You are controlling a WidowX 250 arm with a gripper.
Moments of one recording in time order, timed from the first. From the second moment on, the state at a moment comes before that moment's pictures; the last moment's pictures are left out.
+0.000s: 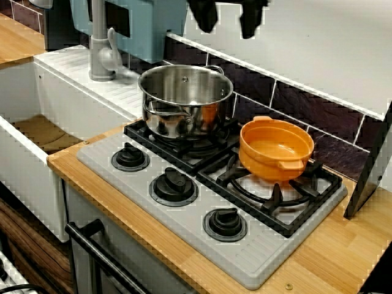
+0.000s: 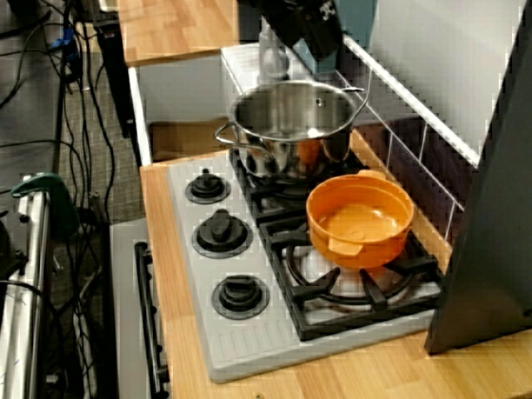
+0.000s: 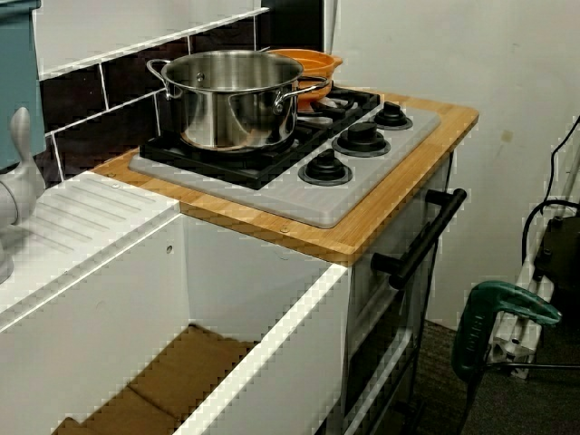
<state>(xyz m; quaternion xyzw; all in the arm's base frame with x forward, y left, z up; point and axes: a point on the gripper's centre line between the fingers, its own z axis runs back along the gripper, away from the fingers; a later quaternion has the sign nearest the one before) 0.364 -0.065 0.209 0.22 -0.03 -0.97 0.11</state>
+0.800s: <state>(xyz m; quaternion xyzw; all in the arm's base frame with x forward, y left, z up) 0.332 -0.132 0.183 0.19 -0.02 -0.98 0.06</state>
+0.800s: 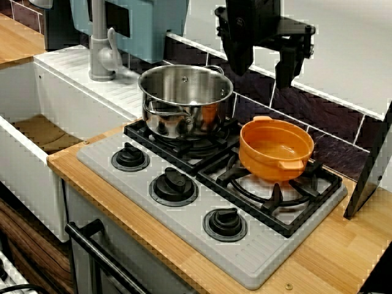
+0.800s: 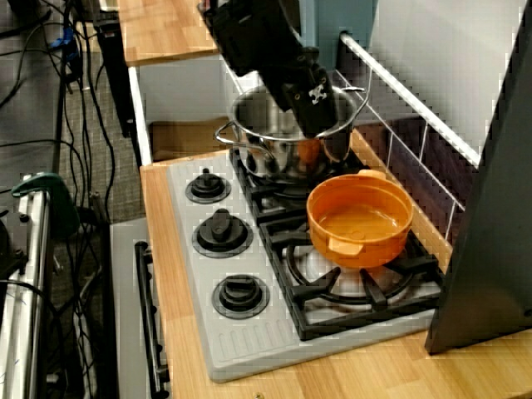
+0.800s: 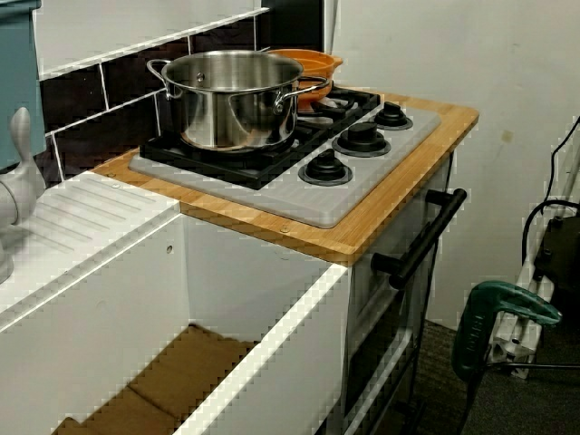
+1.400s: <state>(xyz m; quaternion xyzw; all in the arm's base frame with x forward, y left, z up) 0.316 -0.147 0.153 0.16 0.05 -0.96 0.22</state>
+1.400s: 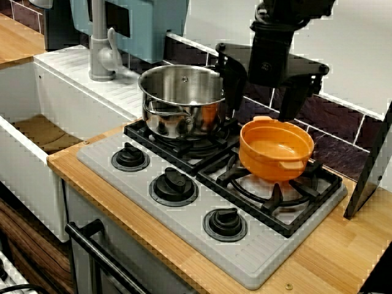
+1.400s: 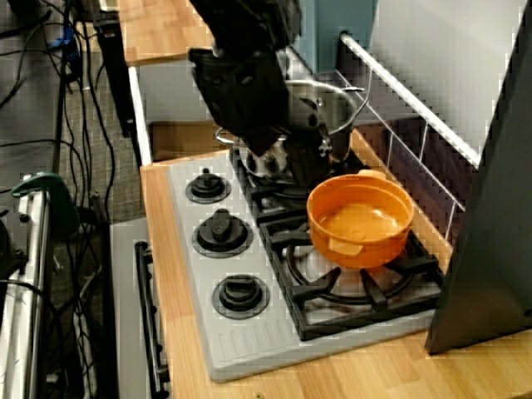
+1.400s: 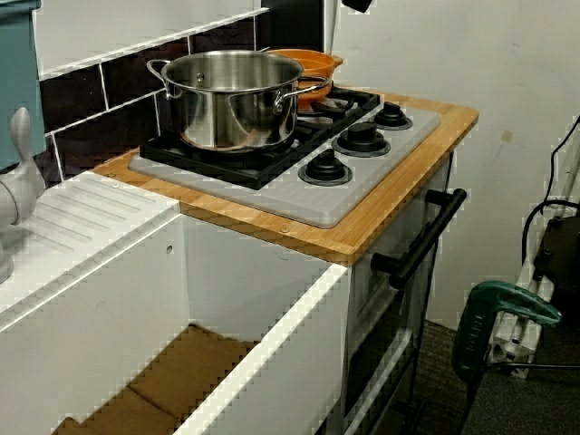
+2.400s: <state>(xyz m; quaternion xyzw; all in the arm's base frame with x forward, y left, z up) 0.340 -0.108 0.105 0.14 0.10 -0.94 0.29</state>
